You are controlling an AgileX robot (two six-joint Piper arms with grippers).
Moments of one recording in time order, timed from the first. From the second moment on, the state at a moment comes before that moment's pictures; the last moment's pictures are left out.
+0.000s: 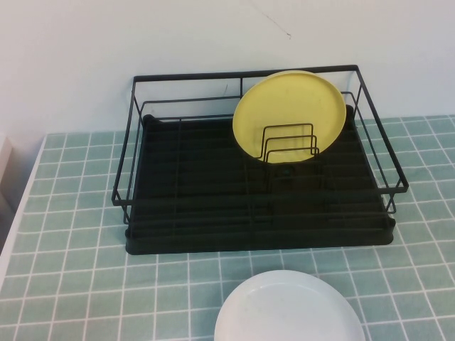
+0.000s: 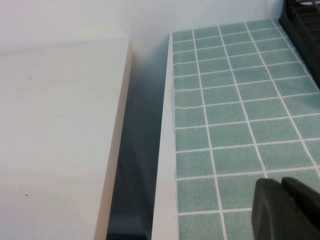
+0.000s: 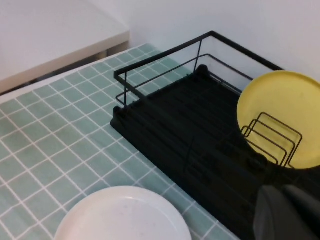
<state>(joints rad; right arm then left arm) 0.30 0.66 -0.85 0.59 0.80 -0.76 0.15 -0.01 0.02 -0.08 0.37 0.14</state>
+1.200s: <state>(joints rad) -0.01 -0.01 0.03 0.00 0.22 -0.12 0.15 -0.01 0.02 -0.08 0.37 0.14</state>
